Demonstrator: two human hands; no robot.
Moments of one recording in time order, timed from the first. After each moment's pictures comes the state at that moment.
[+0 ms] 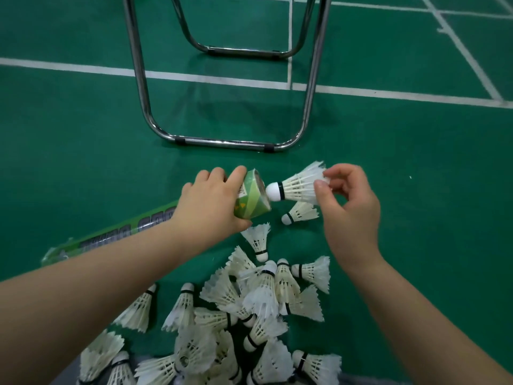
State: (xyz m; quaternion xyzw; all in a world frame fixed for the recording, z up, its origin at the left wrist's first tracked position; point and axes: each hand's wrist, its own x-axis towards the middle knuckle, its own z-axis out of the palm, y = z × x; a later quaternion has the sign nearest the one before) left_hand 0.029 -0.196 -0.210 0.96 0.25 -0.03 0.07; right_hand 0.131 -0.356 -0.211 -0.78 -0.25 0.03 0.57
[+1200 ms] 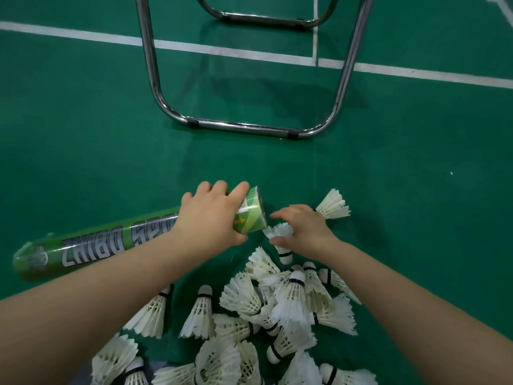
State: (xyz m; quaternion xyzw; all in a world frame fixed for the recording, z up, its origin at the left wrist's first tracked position) left_hand 0.014 -0.148 -0.264 0.96 0.25 -0.12 0.06; right_hand 0.150 -0.281 -0.341 -0.84 -0.45 0.30 0.07
